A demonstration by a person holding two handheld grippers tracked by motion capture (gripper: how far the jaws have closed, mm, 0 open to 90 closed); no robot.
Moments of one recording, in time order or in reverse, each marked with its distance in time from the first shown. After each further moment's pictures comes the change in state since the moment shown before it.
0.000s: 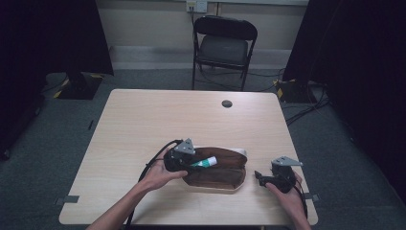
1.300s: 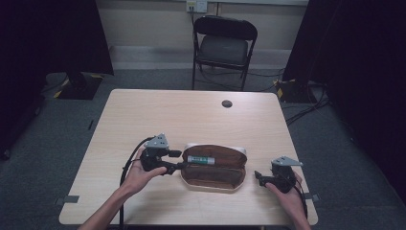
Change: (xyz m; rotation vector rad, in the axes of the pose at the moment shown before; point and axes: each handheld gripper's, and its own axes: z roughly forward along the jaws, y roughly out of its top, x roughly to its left) left arm 0.008 -0.038 -0.063 -0.141 0.039 -0.174; right arm 0.000 0.000 0.000 0.001 0.000 0.000
